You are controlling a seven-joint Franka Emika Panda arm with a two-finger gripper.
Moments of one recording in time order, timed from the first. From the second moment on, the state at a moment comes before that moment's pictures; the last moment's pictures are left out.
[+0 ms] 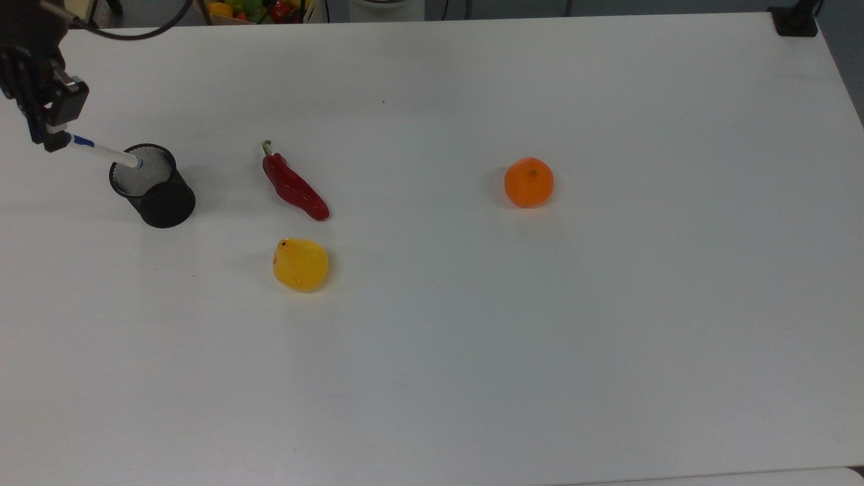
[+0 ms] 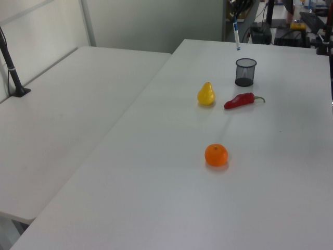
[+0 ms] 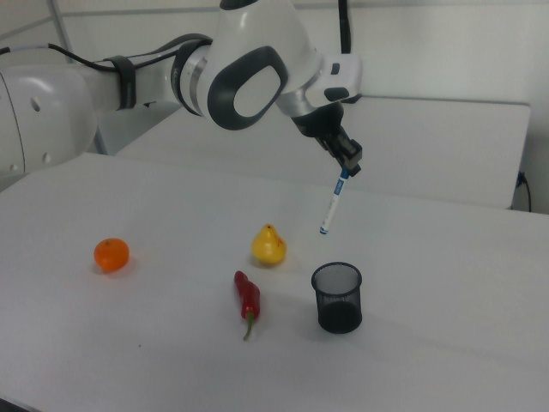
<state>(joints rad) -0.15 0.33 -0.22 -1.42 0.07 2.22 0.14</state>
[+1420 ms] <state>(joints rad) 0.19 0.43 -0.21 -1.43 0.14 1.70 0.07</state>
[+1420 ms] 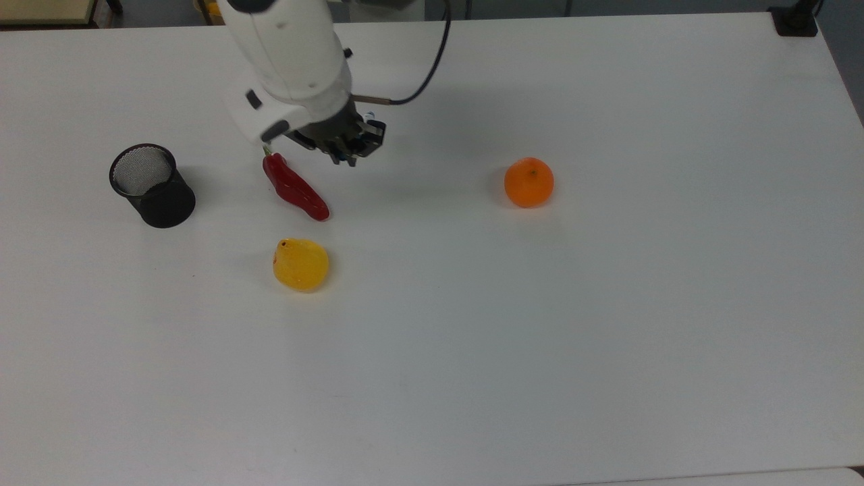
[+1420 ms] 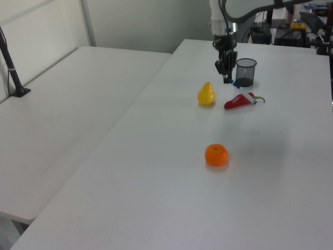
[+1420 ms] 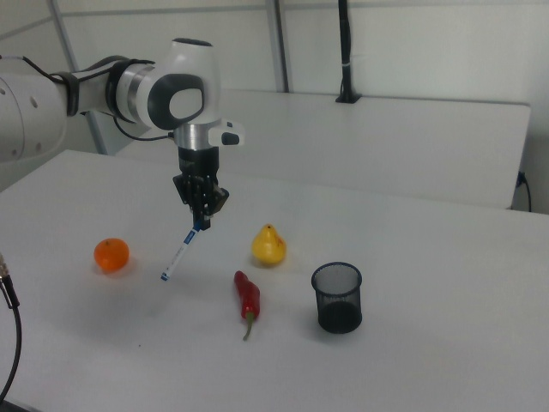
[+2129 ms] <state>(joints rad) 0.20 0.53 -0.11 -1.45 0.03 1.69 0.06</state>
